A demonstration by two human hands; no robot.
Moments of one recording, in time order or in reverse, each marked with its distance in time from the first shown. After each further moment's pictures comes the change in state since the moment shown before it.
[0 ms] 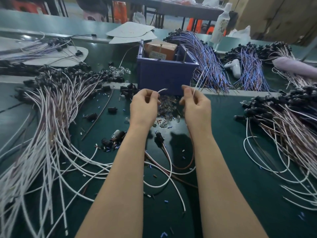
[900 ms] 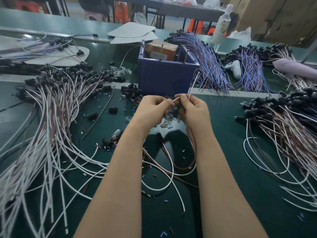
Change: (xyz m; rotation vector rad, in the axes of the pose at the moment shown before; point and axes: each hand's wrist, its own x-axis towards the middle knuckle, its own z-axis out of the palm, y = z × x) left_hand -0.010 0.012 -0.005 -0.133 -0.365 -0.125; right_hand 0.003 0.005 0.002 0.246 -0.148 0.162
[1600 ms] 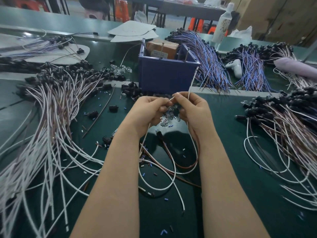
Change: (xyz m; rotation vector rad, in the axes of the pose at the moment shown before) left_hand -0.003 0.003 -0.010 -0.238 -0.105 -0.142; right_hand -0.003 -0.001 -0.008 -0.015 -0.109 -0.043
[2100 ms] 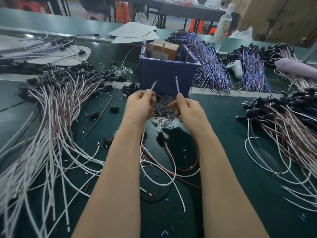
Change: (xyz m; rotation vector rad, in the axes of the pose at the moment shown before) left_hand 0.007 0.001 -0.005 -0.162 0.280 0.062; right_hand 0.000 -0.003 0.004 -0.592 -0.007 0.064
